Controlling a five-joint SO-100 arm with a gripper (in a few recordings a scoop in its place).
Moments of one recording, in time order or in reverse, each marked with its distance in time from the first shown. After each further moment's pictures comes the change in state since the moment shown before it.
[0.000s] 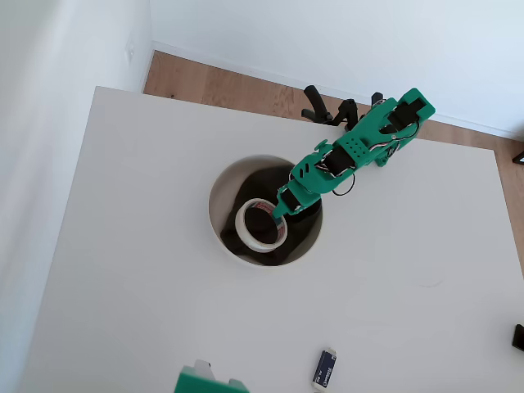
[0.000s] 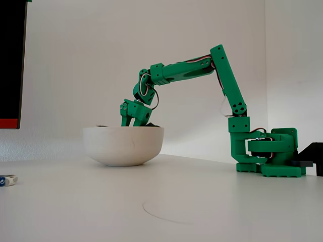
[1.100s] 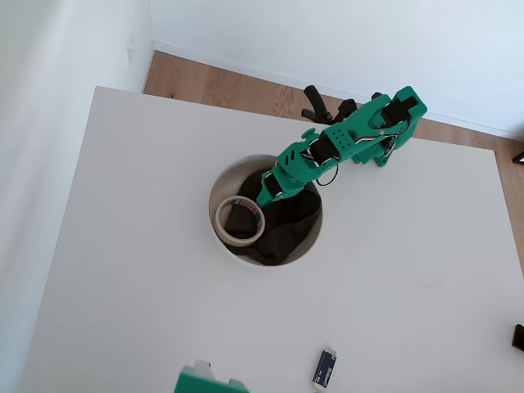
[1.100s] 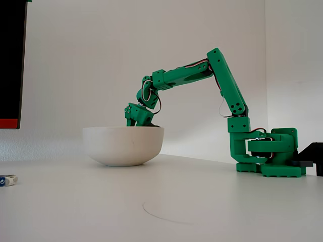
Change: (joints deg) arm 6.2 -2.5 -1.4 -5.7 2.0
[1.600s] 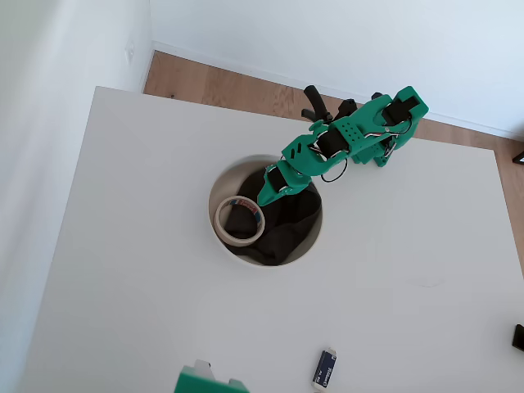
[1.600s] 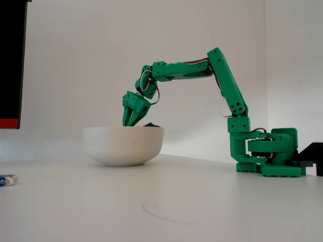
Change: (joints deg) arm -0.9 1.3 -10.6 6.9 3.9
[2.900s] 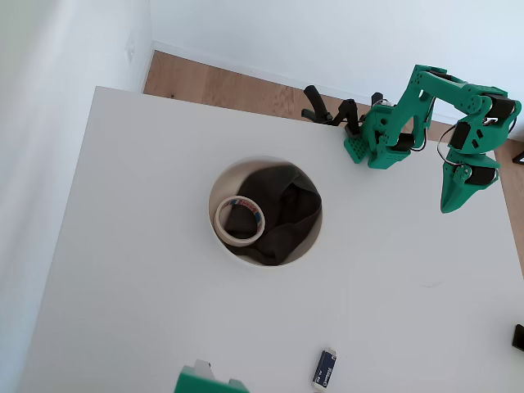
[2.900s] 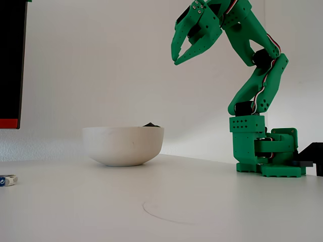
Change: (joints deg) arm -58.4 60.5 30.1 22.0 -1.5
